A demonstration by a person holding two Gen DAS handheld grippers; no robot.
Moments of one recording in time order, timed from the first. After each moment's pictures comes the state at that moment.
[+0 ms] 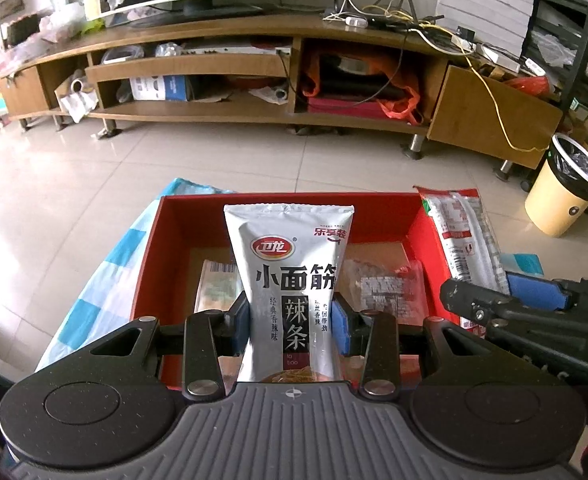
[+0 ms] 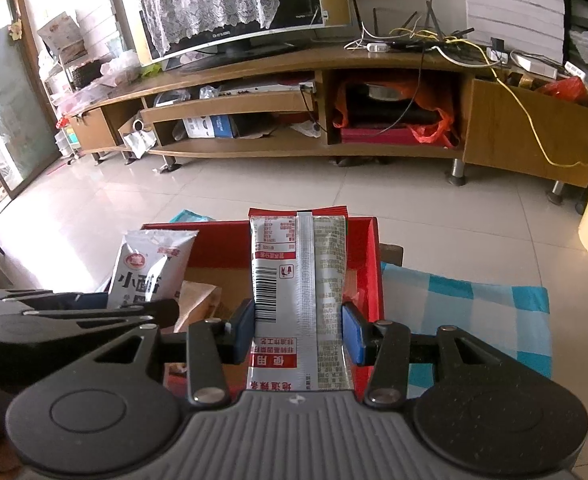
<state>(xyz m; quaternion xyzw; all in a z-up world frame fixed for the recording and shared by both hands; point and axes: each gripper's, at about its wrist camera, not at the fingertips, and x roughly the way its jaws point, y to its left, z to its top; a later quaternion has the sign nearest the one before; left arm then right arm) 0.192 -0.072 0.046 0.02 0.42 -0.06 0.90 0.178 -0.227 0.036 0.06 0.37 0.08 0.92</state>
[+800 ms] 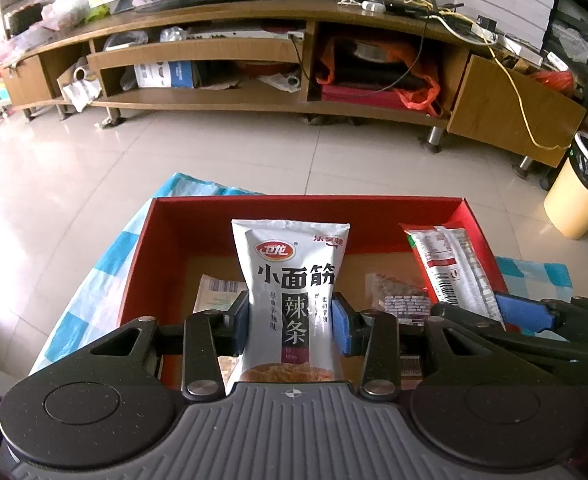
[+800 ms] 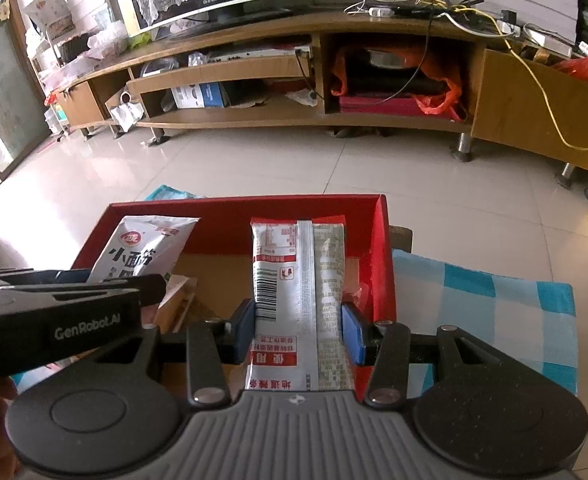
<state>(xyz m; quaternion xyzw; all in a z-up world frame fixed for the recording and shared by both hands) 0.231 -0.073 0.024 0.02 0.44 -0.04 0.90 0.222 -0.221 0.002 0.05 0.42 0.08 0.90</state>
